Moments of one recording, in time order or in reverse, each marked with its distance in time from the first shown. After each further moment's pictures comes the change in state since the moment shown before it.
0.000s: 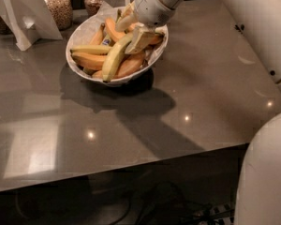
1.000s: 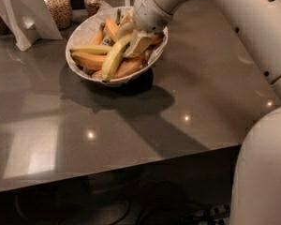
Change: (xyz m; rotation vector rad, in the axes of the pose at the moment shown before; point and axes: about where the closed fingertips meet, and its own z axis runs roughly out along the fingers) arm 0.002 0.009 0.013 -0.046 -0.019 0.015
